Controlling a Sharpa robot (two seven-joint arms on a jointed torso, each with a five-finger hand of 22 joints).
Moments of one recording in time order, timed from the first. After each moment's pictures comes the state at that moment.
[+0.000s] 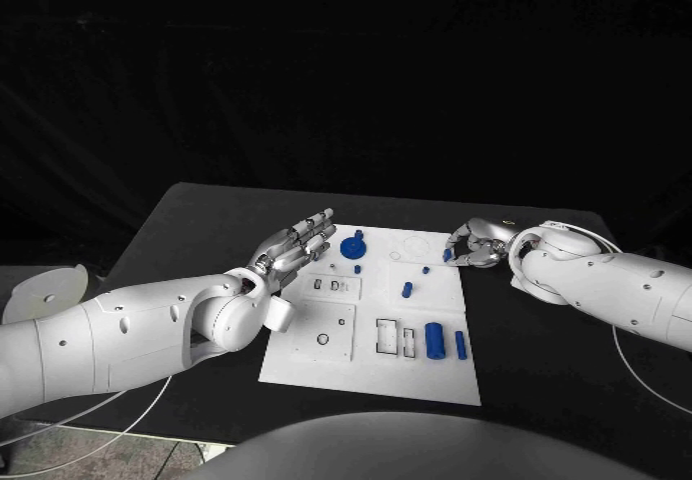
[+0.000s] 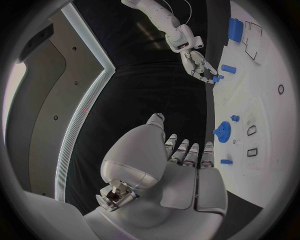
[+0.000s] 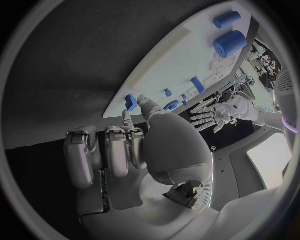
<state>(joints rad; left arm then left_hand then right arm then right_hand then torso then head) 1.04 -0.77 -0.20 1.47 -0.03 -0.17 0.51 1.38 0.28 -0.16 0.26 0.51 0.19 0.03 0.05 0.03 0.01 0.09 0.14 0.02 0.00 0.11 0.00 0.00 0.16 0.00 0.20 0.01 0.00 1.06 -0.74 -0.10 1.08 -1.39 -0.20 0.01 1.24 -0.02 0.18 0.06 0.18 0.82 0.07 0.09 0.34 1.47 -0.01 1.57 1.31 1.46 -0.06 1.57 1.31 0.01 1.47 0.05 1.57 1.31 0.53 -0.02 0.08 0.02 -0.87</state>
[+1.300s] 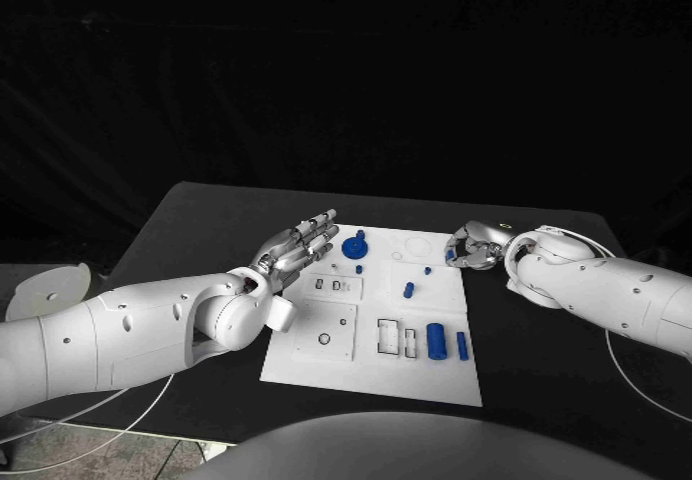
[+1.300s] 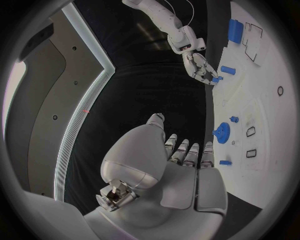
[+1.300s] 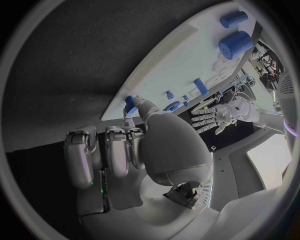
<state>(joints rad) 1.04 -0.76 -0.20 1.47 -0.03 -0.17 0.50 1.38 0.28 -0.16 0.26 0.51 0.19 0.03 0.05 0.03 0.01 0.09 0.14 0.02 0.00 0.11 0.00 0.00 0.16 0.00 0.20 0.01 0.00 1.04 -0.70 -0.10 1.04 -1.39 -0.23 0.01 1.30 0.02 0.21 0.02 0.27 0.88 0.07 0.14 0.42 1.47 -0.01 1.57 1.31 1.46 -0.06 1.57 1.31 0.01 1.47 0.05 1.57 1.31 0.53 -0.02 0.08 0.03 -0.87</state>
